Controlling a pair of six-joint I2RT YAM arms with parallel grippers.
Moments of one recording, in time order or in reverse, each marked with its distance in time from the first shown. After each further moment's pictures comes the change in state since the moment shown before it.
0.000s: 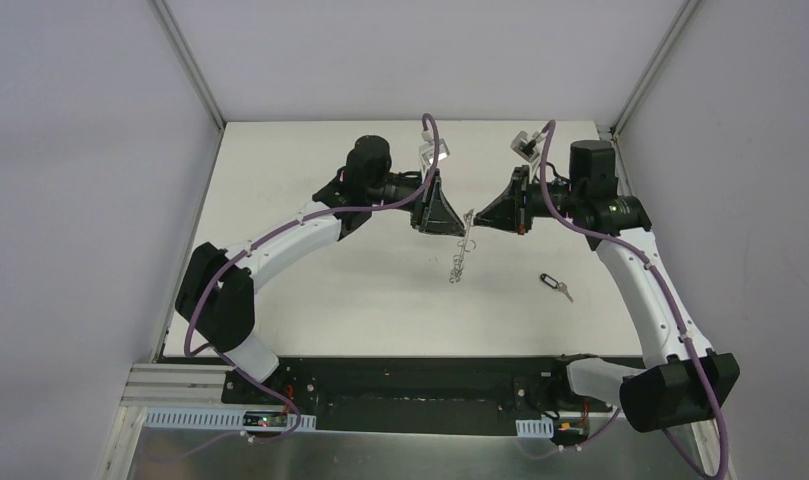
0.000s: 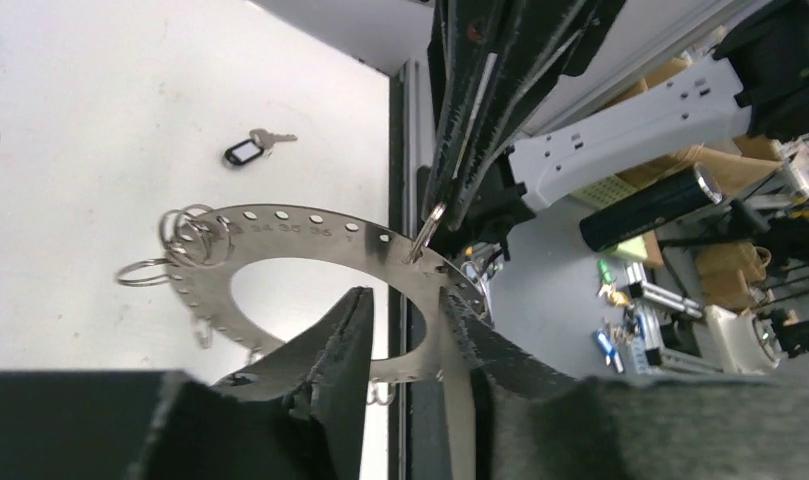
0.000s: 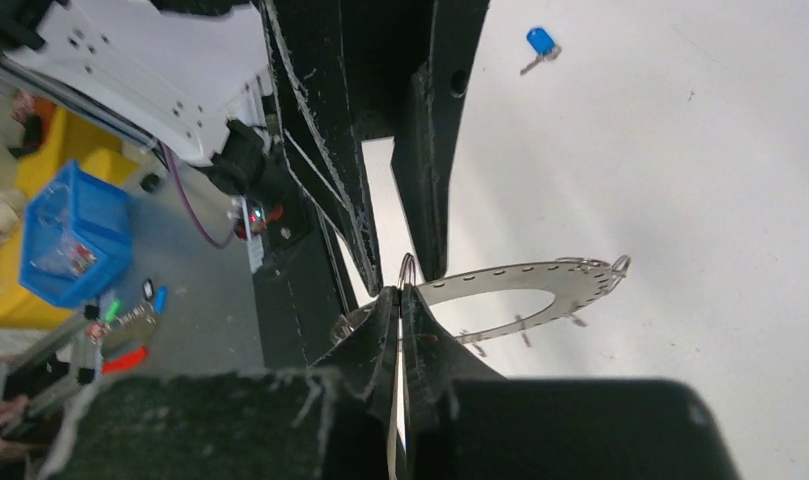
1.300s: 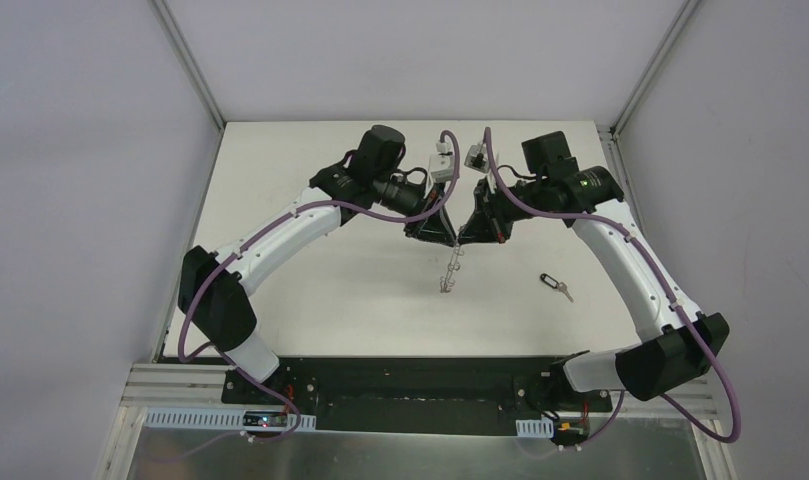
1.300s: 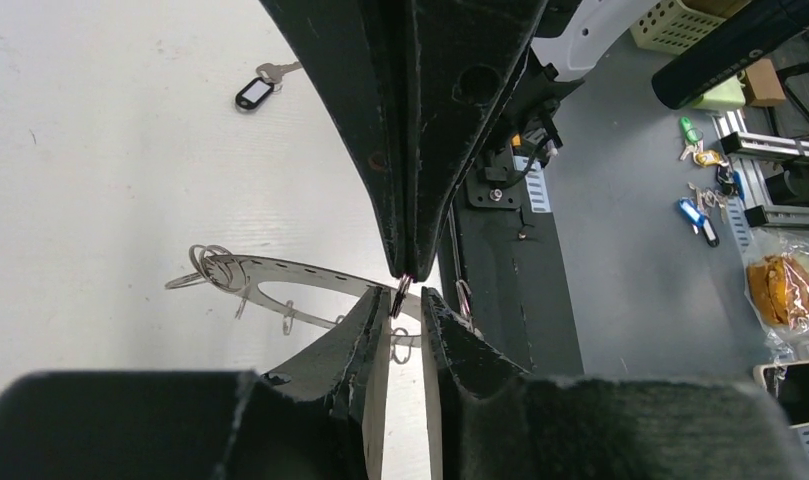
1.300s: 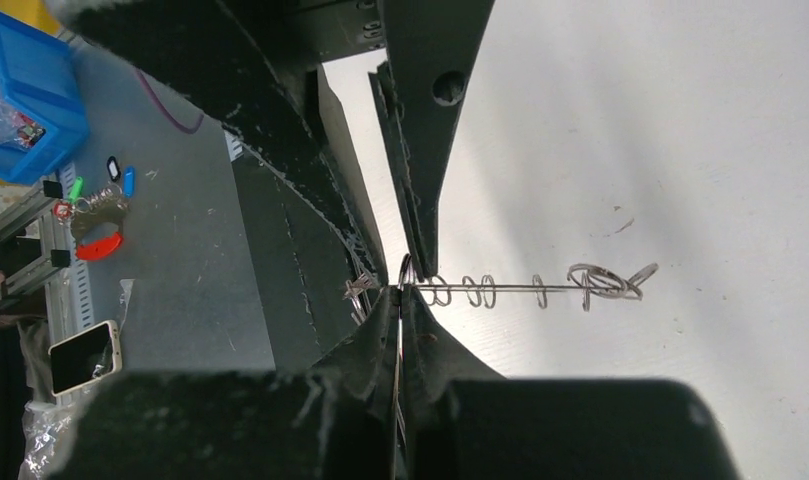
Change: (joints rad) left arm -0.032 0.008 0.256 -0.684 0.019 0.642; right arm 0.232 0.177 0.278 -0.480 0.242 -0.316
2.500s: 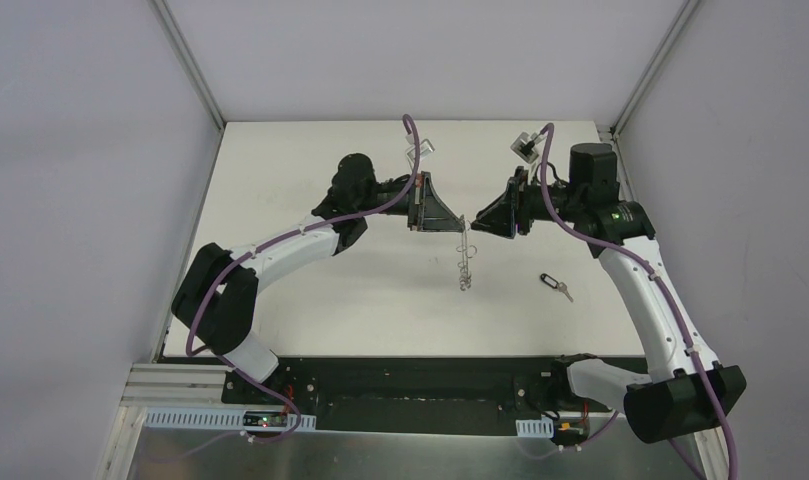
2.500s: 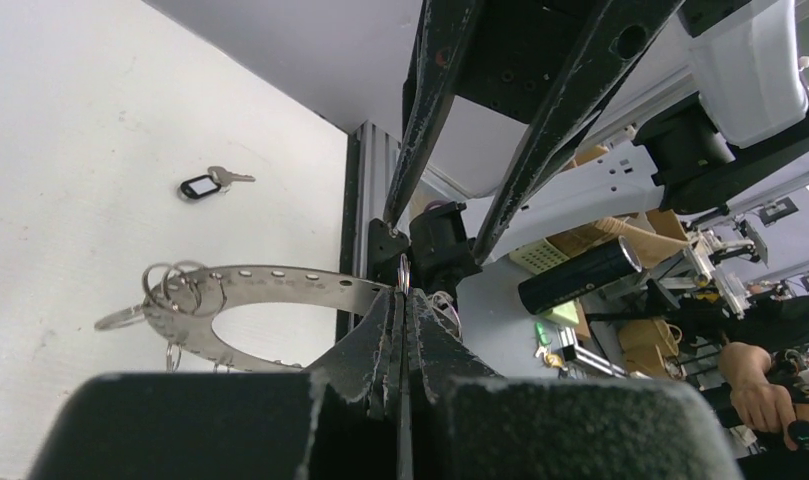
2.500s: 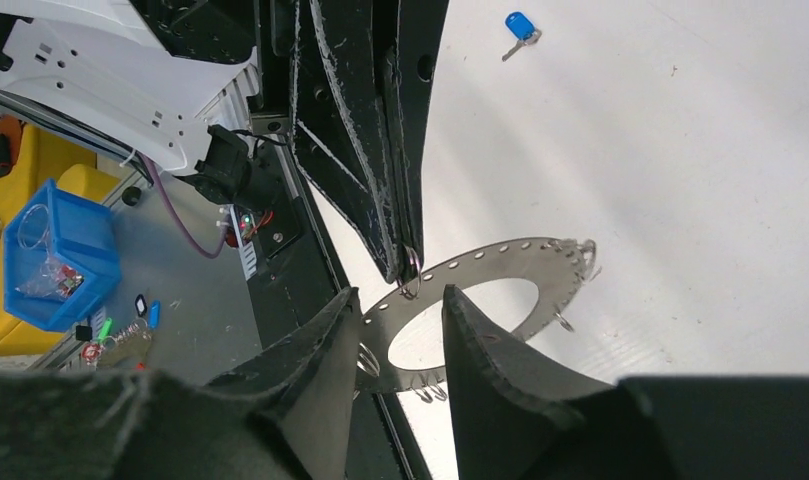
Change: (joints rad) left arm 0.047 -0.032 -0.412 1.036 -0.056 -0.948; right arm -0.173 -0.212 -0.240 0.396 -0.098 0.340
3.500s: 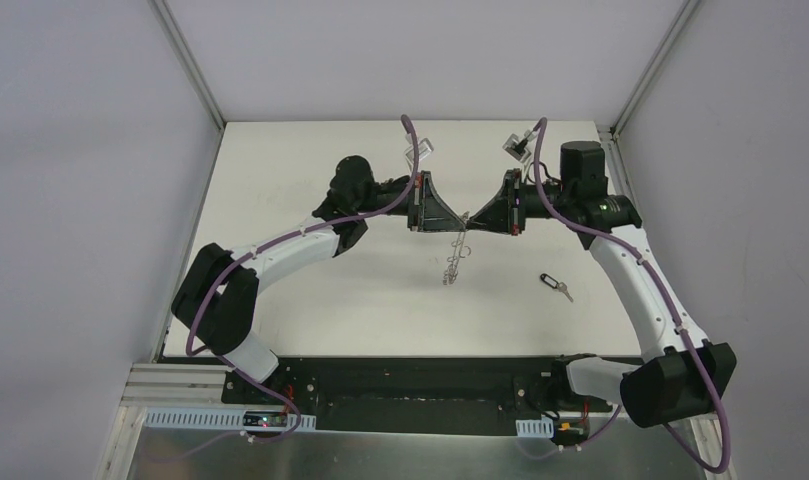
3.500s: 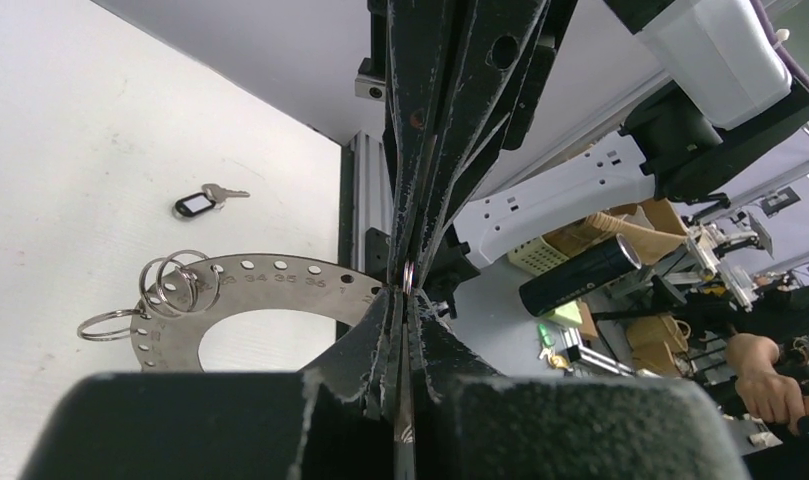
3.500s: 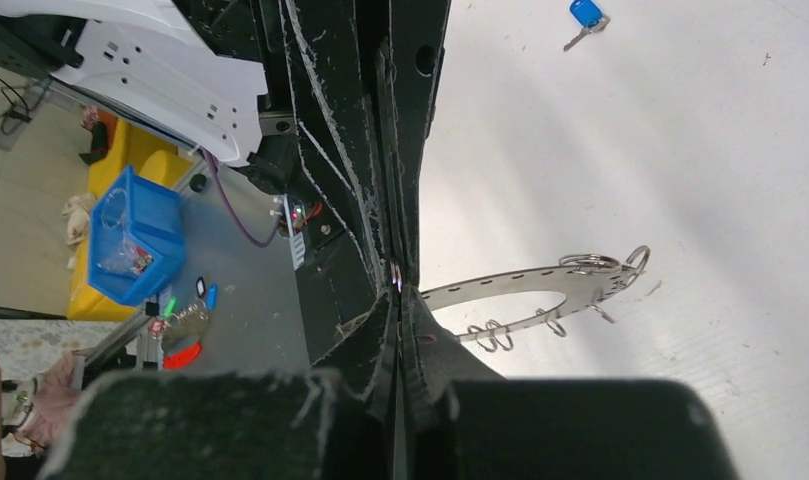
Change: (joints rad) left arm 0.000 0.000 -0.014 0.091 0.002 -0.044; right arm -0.003 0.065 -0.040 0.101 -0.141 0.076
